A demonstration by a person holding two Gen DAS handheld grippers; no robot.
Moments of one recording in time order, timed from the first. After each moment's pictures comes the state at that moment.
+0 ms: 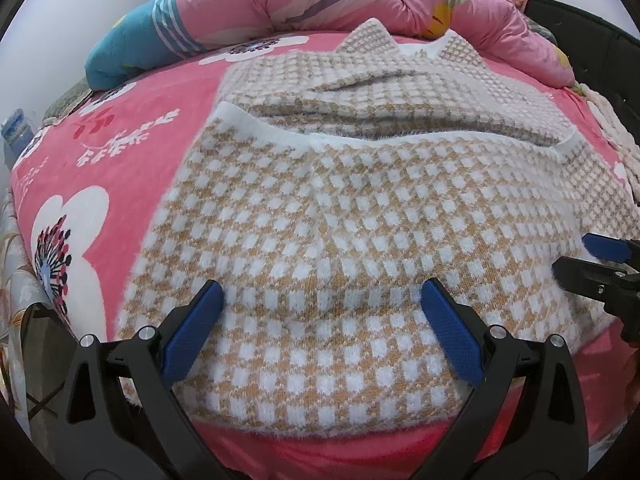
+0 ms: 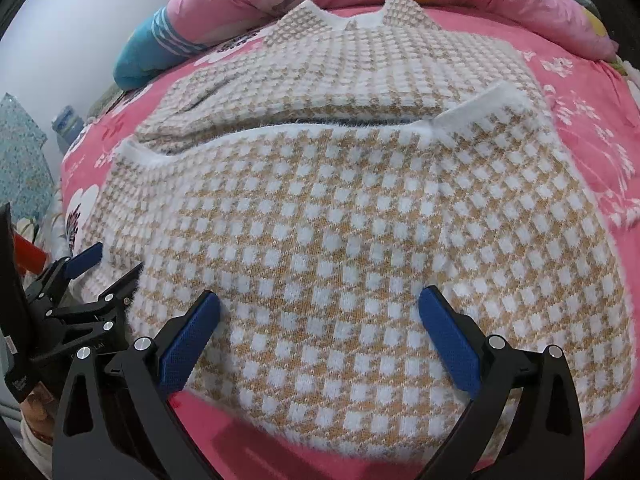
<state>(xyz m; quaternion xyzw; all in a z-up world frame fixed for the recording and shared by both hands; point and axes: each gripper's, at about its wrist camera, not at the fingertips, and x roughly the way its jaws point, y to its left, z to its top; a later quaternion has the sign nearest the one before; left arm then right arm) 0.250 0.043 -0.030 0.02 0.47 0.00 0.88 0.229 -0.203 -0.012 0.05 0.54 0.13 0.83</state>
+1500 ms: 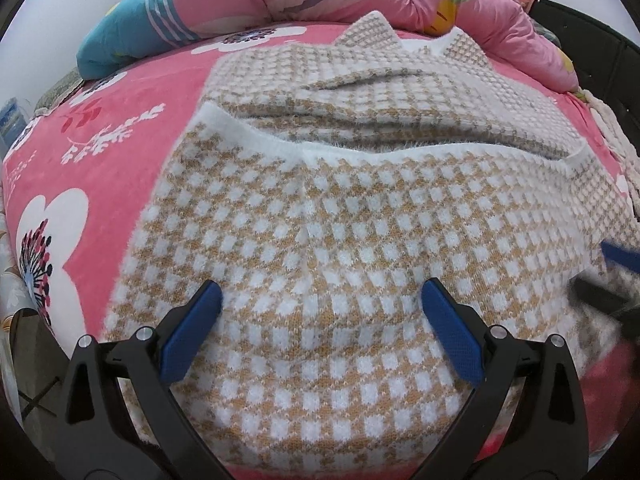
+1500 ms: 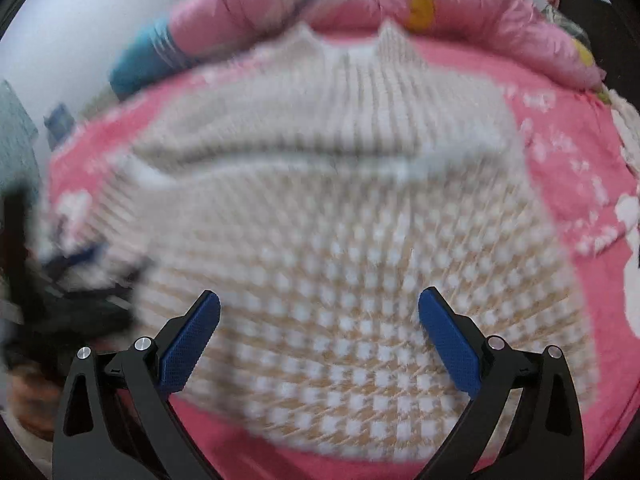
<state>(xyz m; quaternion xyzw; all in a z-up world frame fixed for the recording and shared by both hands) 0.271 0.037 -0.042 0.00 0.48 0.00 0.88 0.227 -0.202 -0.007 0.00 0.53 0.09 0.84</state>
